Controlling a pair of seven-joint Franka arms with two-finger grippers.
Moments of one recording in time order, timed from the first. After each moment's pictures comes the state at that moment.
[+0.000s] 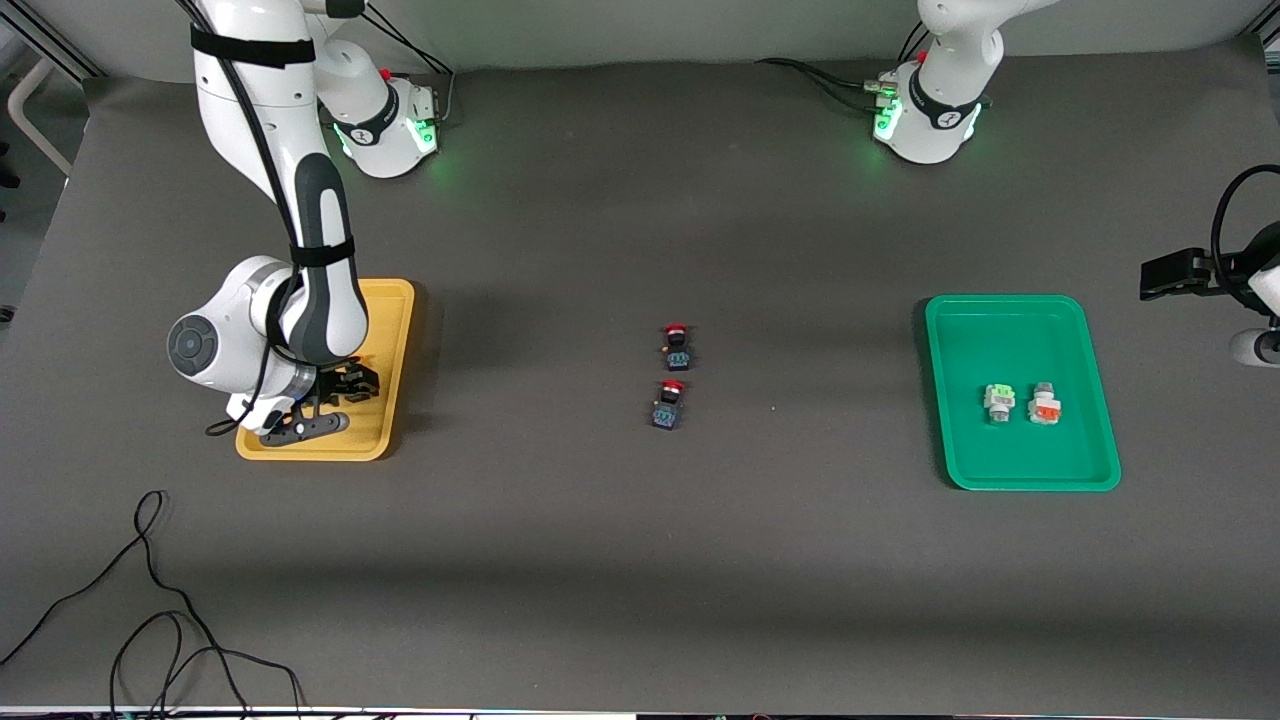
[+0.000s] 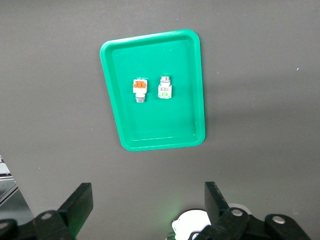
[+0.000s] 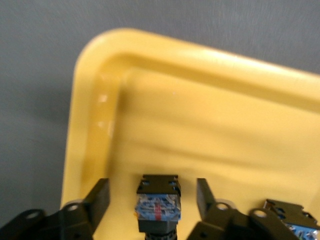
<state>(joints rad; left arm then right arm) 0.36 0.26 -0.44 -1.26 0.20 1.27 0.08 0.87 0.60 -0.87 -2.13 0.70 2.30 -0.66</state>
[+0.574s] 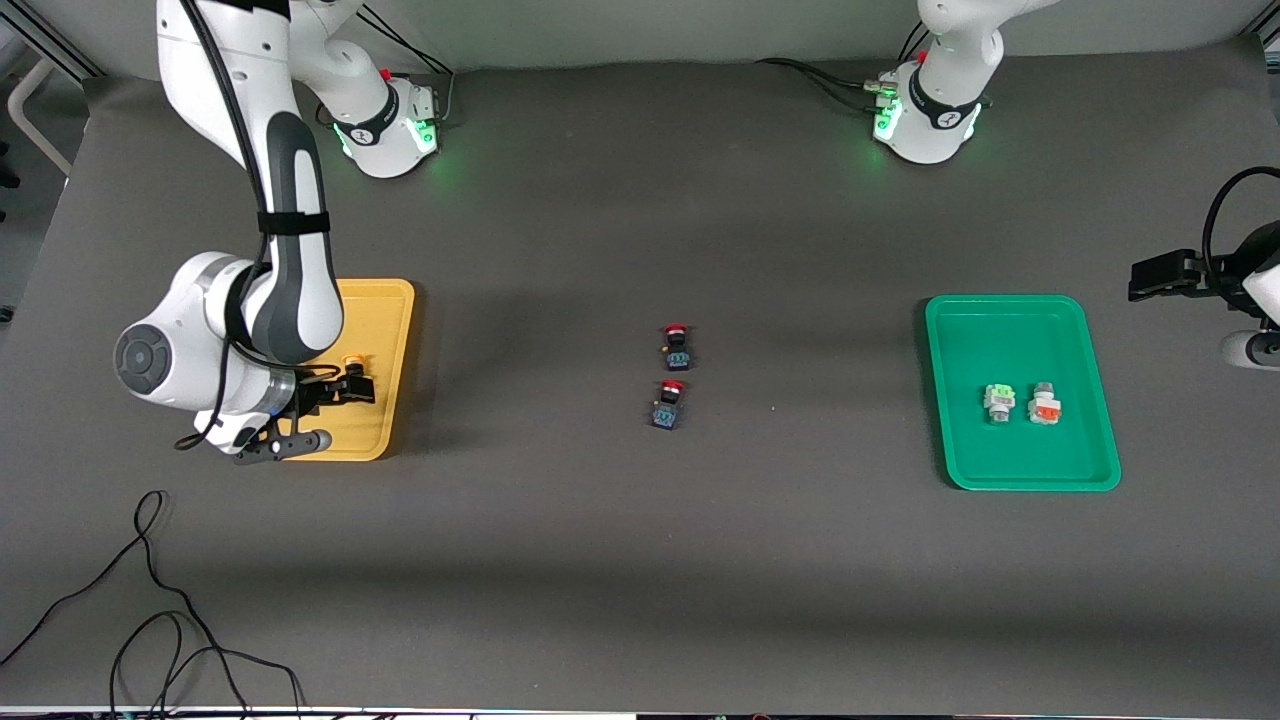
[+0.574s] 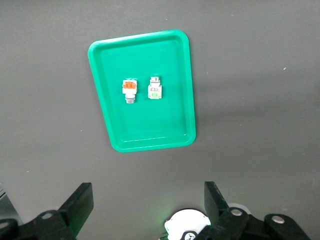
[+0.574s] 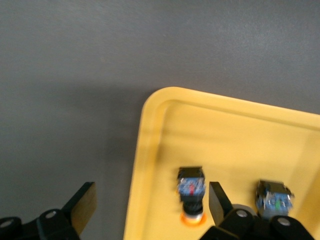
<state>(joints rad) 0.35 0.26 -0.43 -1.26 0.15 1.27 0.08 0.90 0.54 -0.94 -1.88 0.54 1.97 -0.41</state>
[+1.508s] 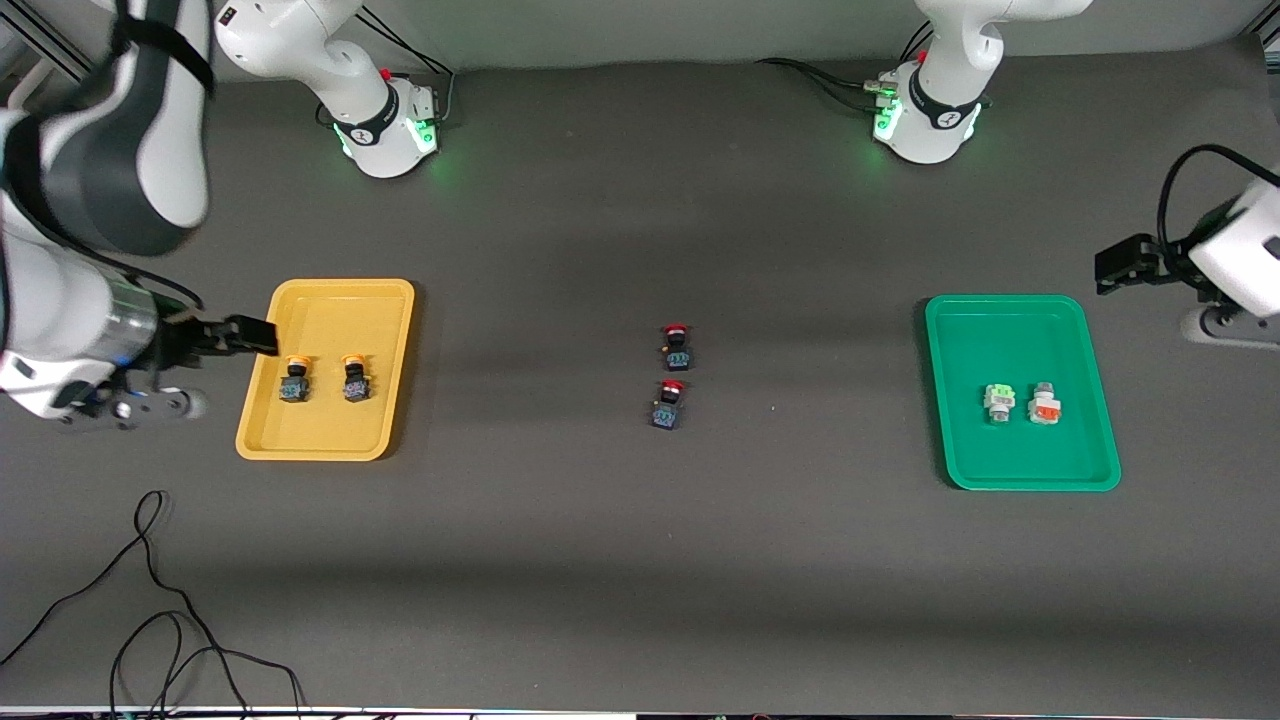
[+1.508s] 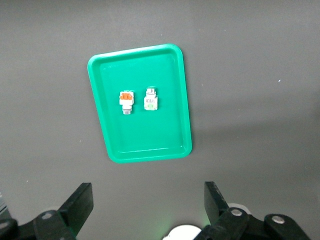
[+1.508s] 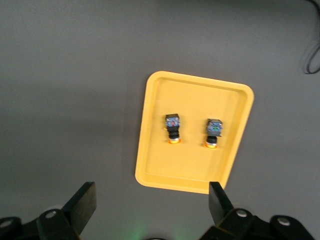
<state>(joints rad) -0.09 0.06 0.03 -1.52 0.08 1.46 0.08 0.83 0.34 -0.92 -1.43 0.22 1.46 -0.20</state>
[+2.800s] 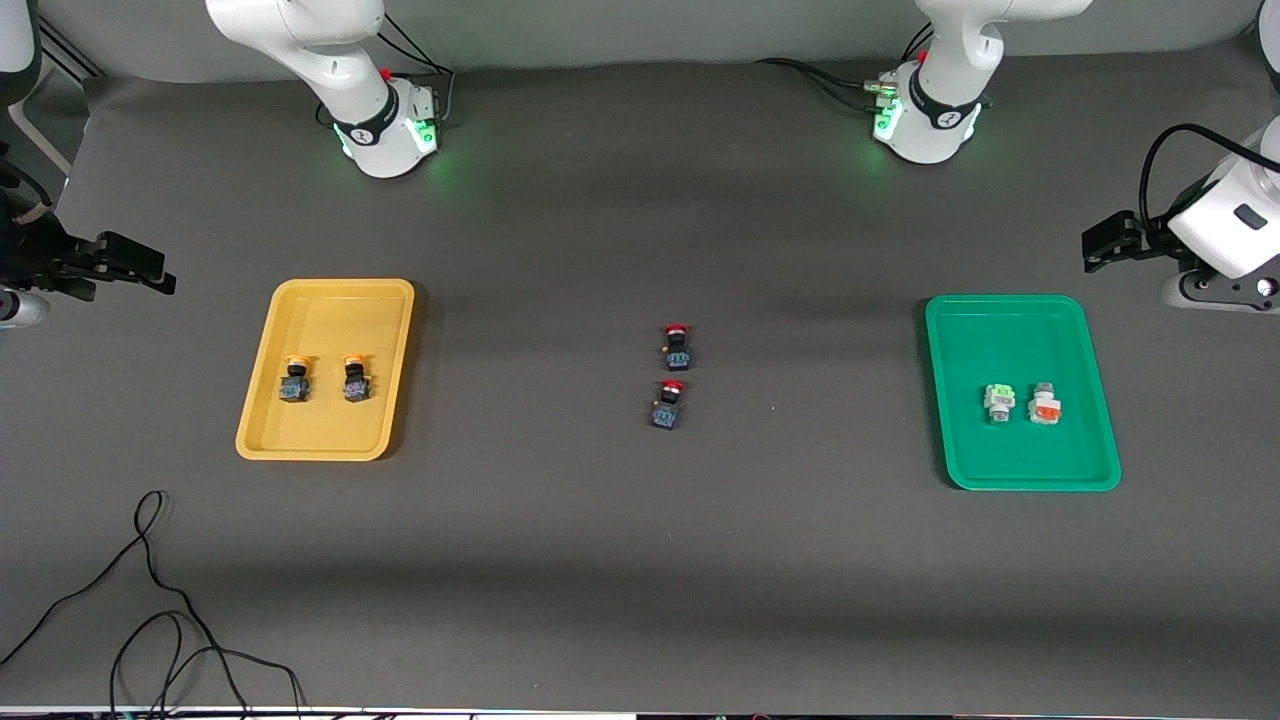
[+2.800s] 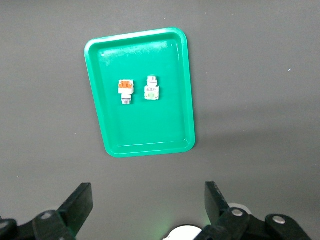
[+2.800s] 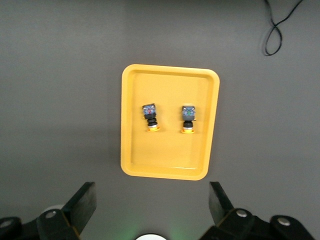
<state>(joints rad) -0.09 -0.05 0.05 -1.71 0.08 1.54 0.08 0.00 -0.02 -0.07 -1.64 -0.01 1.54 -0.10</state>
